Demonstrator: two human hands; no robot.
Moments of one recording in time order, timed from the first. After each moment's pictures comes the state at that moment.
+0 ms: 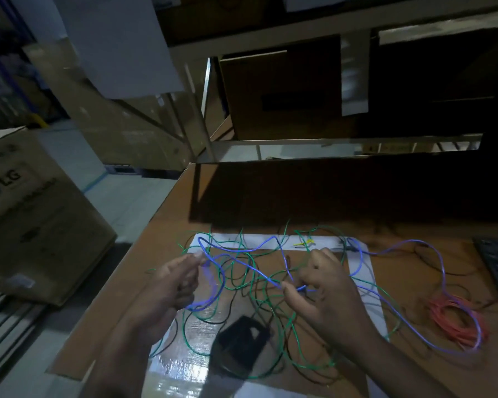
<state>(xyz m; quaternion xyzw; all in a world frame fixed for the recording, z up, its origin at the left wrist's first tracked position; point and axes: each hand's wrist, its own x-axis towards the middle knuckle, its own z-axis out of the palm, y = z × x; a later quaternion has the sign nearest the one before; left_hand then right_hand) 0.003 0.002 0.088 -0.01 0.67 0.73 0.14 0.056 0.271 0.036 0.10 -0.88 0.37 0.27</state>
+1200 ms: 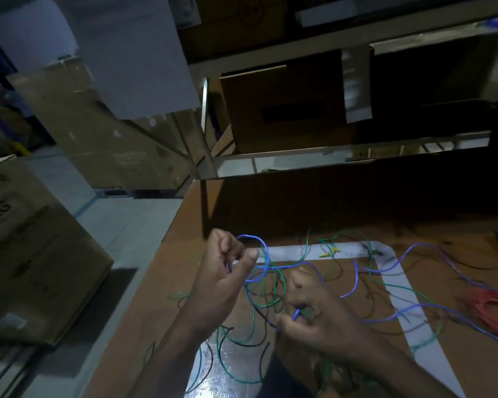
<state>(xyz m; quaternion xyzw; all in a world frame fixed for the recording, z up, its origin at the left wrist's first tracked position) -0.029 0.008 0.099 0.26 0.74 0.62 -0.03 0.040 0.192 0.053 0.20 -0.84 0.48 0.17</state>
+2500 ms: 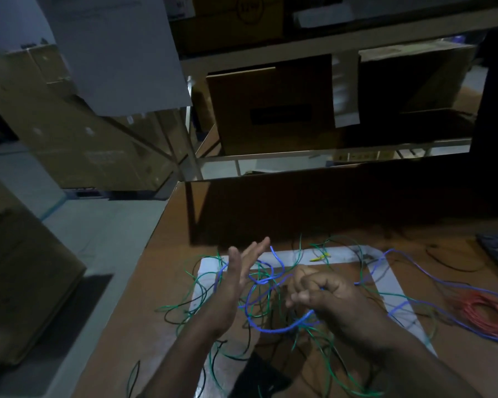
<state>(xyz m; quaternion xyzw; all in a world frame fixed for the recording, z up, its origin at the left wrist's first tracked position) -0.070 0.020 0.053 0.22 0.73 0.60 0.24 0.032 0.207 0.067 0.11 -0.64 0.76 0.02</state>
